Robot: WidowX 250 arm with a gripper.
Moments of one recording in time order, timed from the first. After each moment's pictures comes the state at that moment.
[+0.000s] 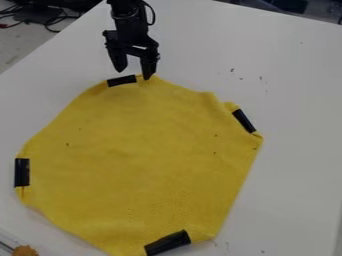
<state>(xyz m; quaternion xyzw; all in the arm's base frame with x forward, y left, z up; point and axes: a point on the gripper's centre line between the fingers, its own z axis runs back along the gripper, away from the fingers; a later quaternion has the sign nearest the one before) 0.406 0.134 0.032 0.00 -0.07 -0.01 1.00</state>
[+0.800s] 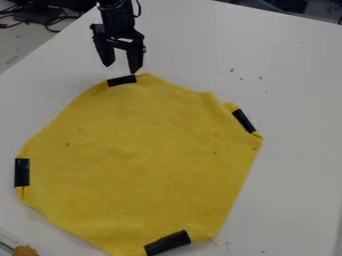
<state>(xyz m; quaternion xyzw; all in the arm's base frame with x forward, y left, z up) 0.404 0.155 0.026 -0.01 -0.04 -0.01 1.00</state>
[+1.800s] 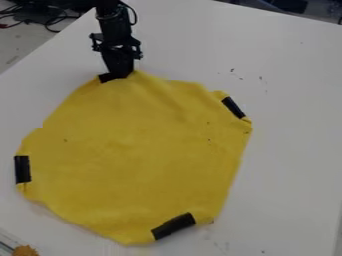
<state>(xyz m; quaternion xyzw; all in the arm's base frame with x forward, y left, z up) 0.416 0.167 0.008 -0.03 -0.04 -0.01 1.00</state>
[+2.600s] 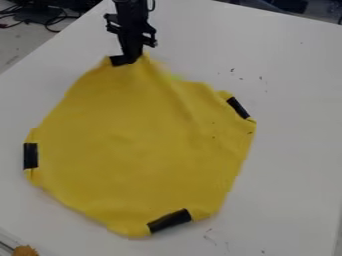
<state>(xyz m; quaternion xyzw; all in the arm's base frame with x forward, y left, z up) 0.435 0.139 0.053 0.03 -0.08 -0.06 0.99</state>
